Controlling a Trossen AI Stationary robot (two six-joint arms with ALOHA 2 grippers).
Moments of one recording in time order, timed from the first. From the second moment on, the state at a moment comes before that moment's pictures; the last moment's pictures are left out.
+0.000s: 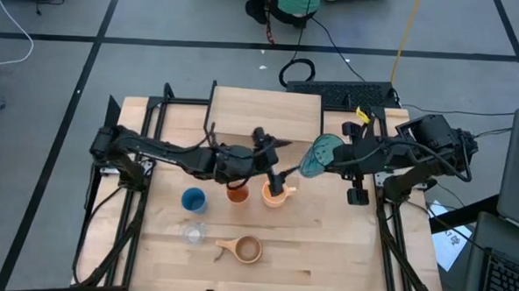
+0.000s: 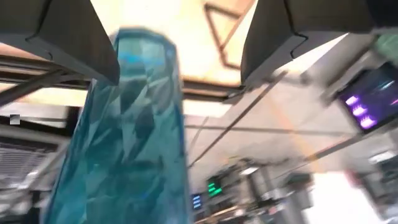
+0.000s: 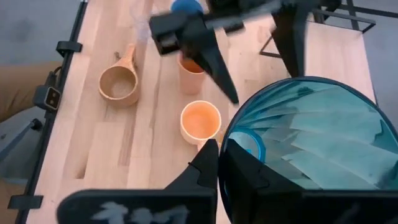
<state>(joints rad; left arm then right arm) -0.15 1.69 1.45 0.05 -0.52 0.03 0.31 1.53 2.20 -1.59 0.25 0.15</state>
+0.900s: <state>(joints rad) -0.30 1.60 1.17 0.19 -0.74 -0.13 -0.25 1.55 2.20 -1.59 0.07 -0.08</state>
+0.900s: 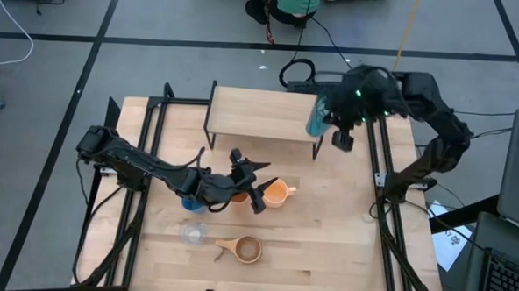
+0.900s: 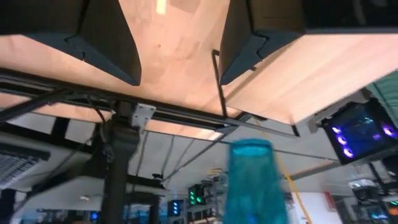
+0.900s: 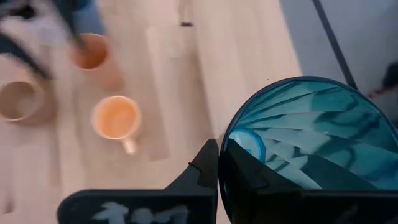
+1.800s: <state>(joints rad) -0.38 1.60 1.17 0.18 -0.73 -0.08 -0.67 1.81 2.20 -1.41 -0.08 -0.19</state>
